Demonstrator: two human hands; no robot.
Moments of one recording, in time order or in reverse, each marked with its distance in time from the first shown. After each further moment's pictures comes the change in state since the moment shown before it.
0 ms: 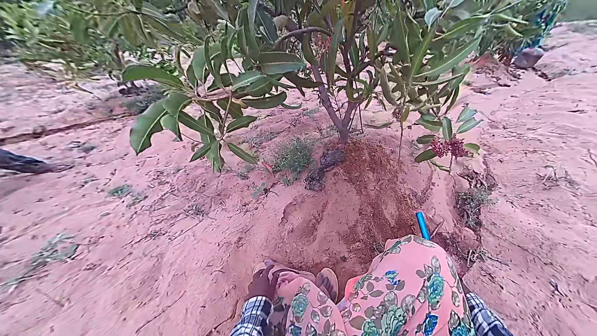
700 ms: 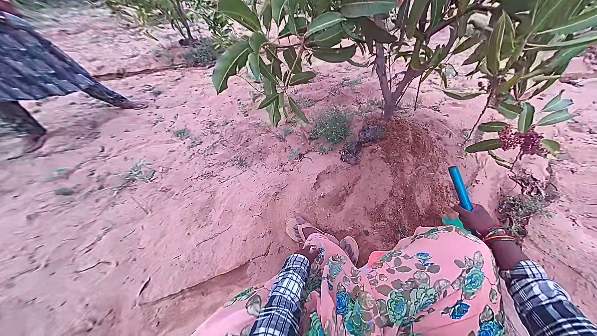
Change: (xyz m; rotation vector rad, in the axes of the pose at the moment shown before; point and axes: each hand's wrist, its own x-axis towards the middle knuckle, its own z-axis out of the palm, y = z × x) left_hand -0.036 0.004 0.028 0.146 -0.448 -0.108; right_hand 0.157 -0.065 0.003 0.047 -0.203 -0.020
